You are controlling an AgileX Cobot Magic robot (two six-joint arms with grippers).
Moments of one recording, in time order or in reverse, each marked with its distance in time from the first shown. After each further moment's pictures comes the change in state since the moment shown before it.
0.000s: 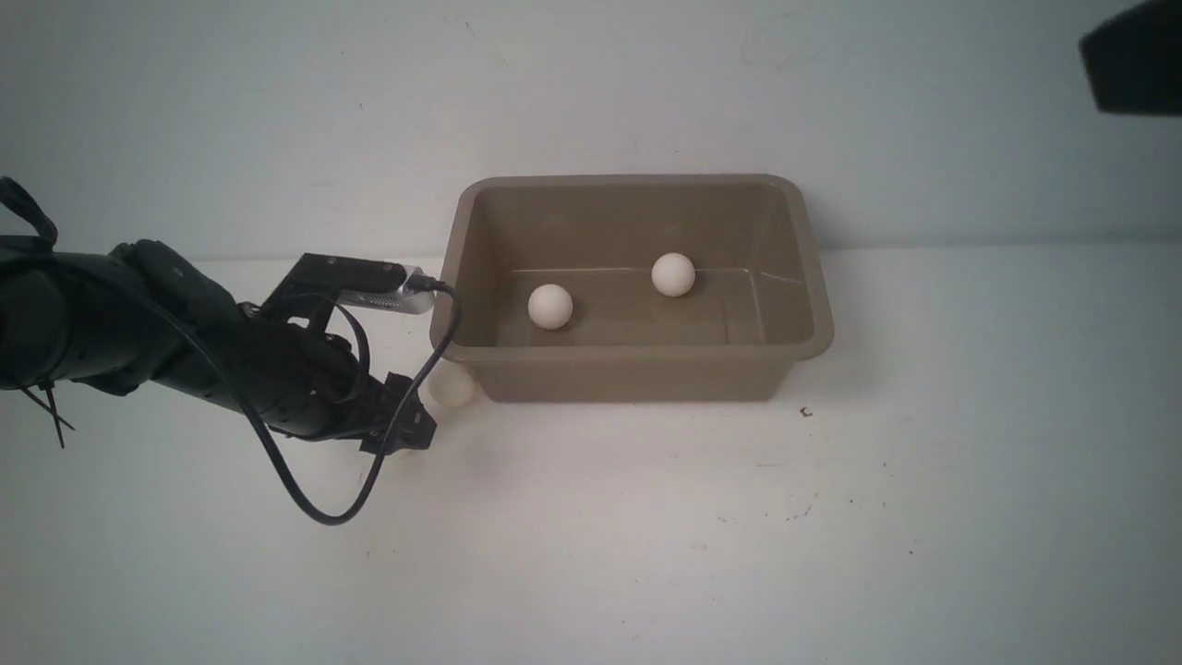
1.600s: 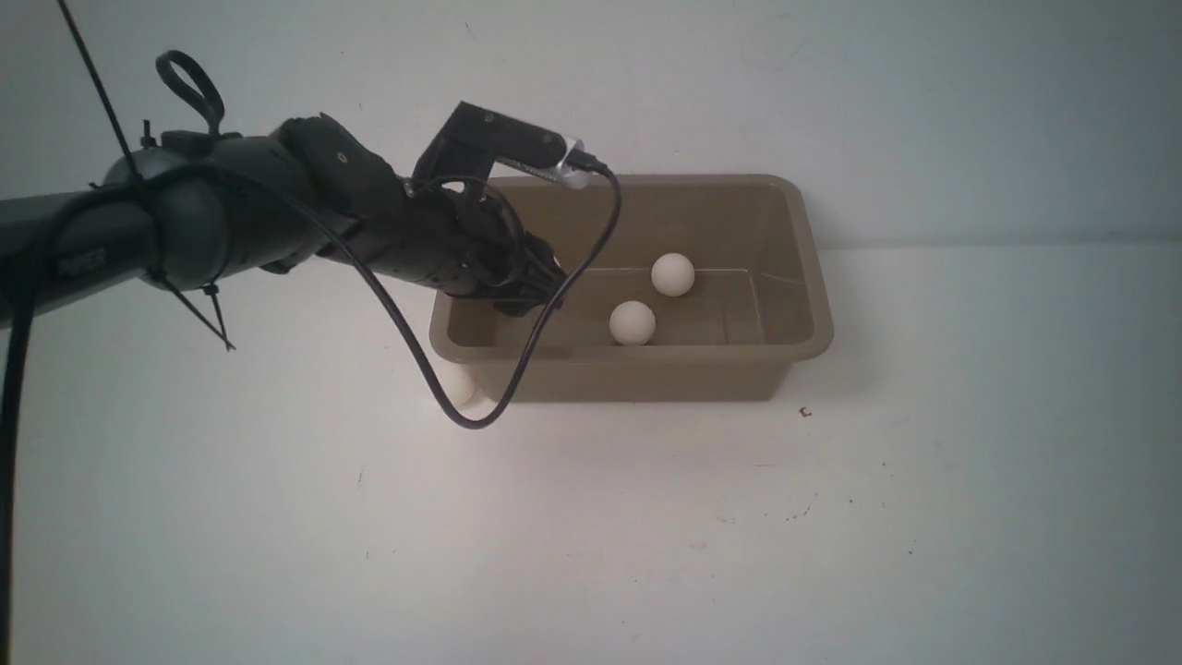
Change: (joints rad) right arm 0.000 -0.620 0.446 -0.084 -0.001 0.104; left arm -0.221 0.095 -0.367 0.041 -0.070 -0.032
